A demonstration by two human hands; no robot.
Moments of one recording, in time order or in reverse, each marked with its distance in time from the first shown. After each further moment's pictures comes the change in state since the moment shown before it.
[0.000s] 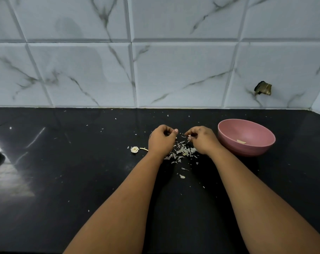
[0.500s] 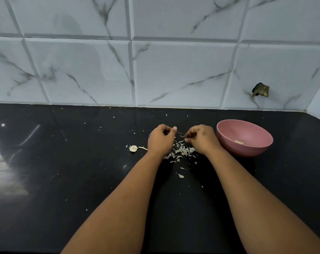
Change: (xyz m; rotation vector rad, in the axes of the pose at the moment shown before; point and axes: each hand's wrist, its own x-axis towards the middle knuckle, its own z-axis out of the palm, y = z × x) left_hand 0.000 0.000 0.001 0.000 -0.002 -0.017; right_hand -0.003 -0.001 -0.002 -0.035 0.066 -0.078
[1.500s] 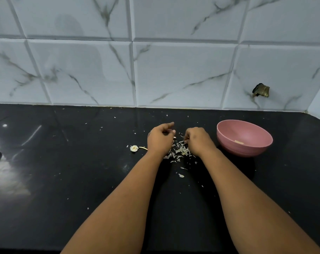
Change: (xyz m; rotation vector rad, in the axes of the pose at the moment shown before) left_hand -0.003 0.002 -0.003 -0.100 -0.005 0.026; right_hand 0.000 -0.013 0.006 -0.363 -0.094 0.004
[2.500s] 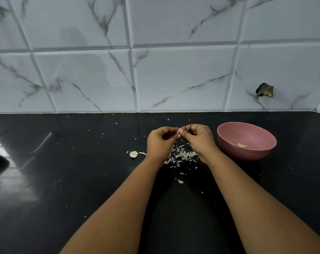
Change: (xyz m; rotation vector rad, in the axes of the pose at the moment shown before) left_hand -0.006 0.009 0.000 -0.208 -0.055 0.120; right_hand -0.009 -0.011 -0.007 1.113 0.149 0.066
